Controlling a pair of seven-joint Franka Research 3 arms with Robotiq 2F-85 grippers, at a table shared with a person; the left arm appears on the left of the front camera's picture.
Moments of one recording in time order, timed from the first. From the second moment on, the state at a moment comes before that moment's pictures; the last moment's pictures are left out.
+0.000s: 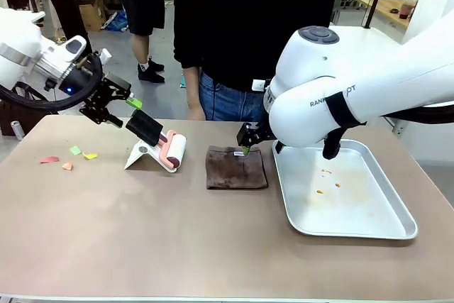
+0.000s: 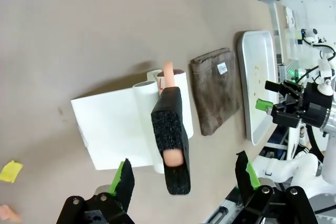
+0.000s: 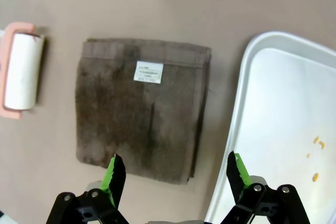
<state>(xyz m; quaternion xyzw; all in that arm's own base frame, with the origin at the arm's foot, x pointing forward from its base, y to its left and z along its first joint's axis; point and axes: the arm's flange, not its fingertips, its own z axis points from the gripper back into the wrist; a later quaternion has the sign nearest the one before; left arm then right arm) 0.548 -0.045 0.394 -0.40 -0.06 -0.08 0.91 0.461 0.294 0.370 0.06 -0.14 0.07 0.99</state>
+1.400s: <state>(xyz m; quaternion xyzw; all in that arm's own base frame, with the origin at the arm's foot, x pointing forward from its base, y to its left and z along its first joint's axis) 0.549 -0.066 0.379 -0.41 -0.06 -0.08 0.91 0.485 0.315 0.300 0.02 -0.11 0.08 0.99</state>
